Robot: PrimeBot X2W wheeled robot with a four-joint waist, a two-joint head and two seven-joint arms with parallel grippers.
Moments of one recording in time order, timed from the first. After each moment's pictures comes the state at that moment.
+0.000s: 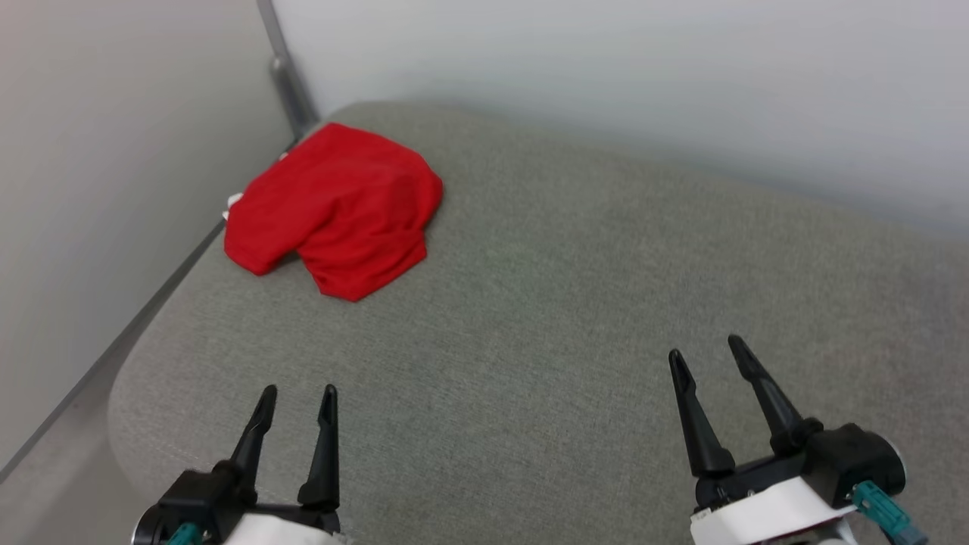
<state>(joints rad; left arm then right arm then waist) 0.11 0.06 -0.03 -0.01 -0.22 -0.13 -0.26 0.01 -0.05 0.16 0.04 0.13 0.13 -0.26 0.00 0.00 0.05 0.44</state>
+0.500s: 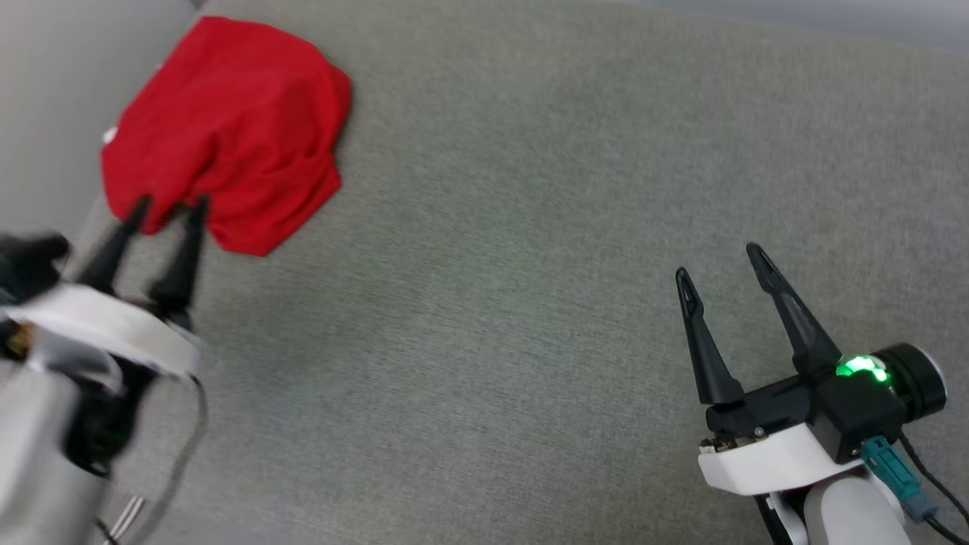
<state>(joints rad) -0.40 0.54 -0.24 0.23 -0.78 -0.13 -0.16 -0.12 -0.05 0.14 -0.06 -0.06 0.13 -0.26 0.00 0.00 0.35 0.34</state>
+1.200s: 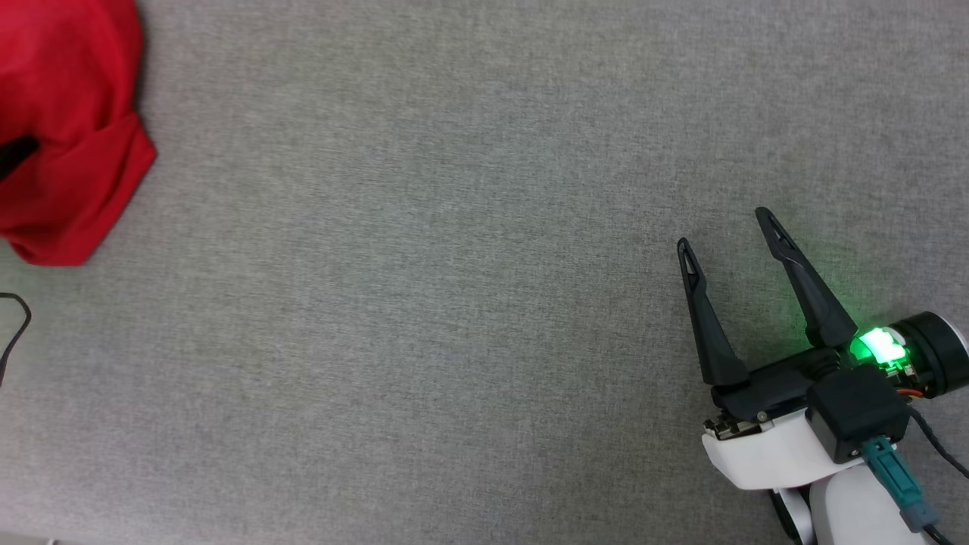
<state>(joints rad) -0.85 0.85 -0.34 0.64 -1.34 -0.13 0.57 -0.15 -0.05 0.15 -0.14 -0.18 0.13 -0.26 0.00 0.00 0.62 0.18</state>
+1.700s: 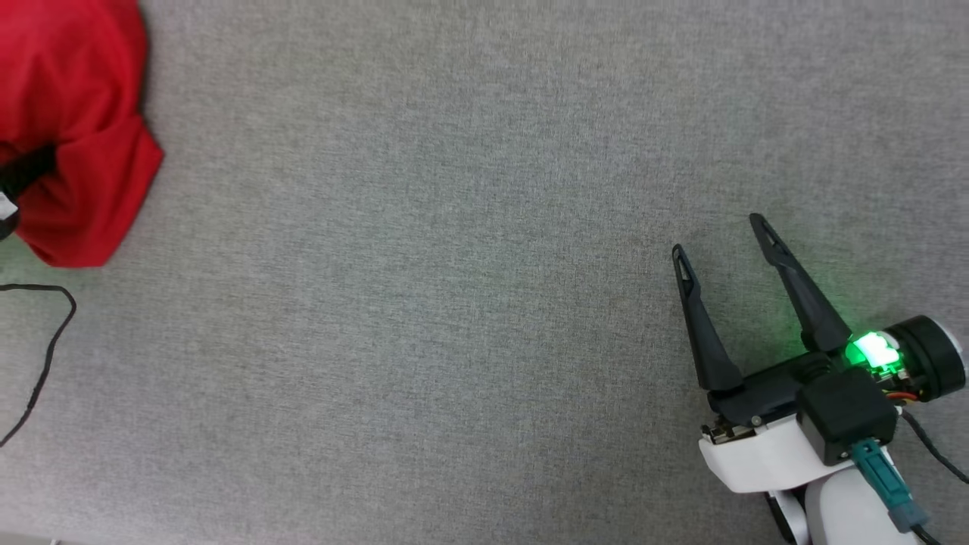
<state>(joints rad) -0.92 0.77 -0.42 0.75 -1.35 -0.13 0.58 -0.14 -0.05 0.15 -0.14 -0.20 0.13 -0.26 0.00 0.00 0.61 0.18</state>
